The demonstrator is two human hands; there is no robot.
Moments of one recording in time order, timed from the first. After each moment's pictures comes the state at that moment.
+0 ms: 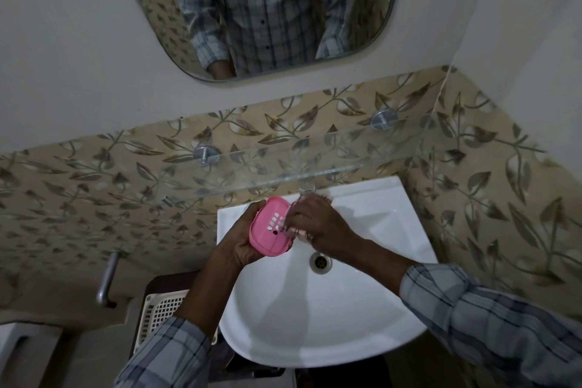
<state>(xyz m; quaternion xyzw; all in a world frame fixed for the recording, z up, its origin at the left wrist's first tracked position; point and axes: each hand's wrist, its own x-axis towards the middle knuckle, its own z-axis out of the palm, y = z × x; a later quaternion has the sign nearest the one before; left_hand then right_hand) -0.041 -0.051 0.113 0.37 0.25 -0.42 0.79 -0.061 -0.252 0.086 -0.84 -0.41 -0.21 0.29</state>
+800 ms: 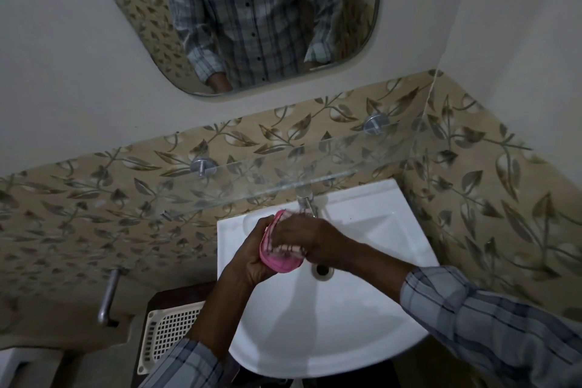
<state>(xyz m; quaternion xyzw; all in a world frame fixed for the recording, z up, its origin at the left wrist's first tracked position) -0.052 -0.071 0.112 0.33 0.25 -0.41 0.81 -0.064 -0.237 0.094 -0.81 -0.41 -0.19 0.38</state>
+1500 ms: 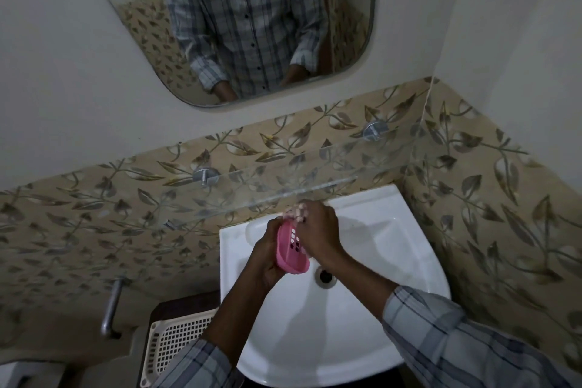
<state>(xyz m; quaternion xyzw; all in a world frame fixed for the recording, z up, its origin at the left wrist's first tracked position) -0.055 -0.088 0.115 0.49 0.24 -0.31 0.78 -0.062 -0.208 0.132 -0.85 0.13 -0.06 0.50</state>
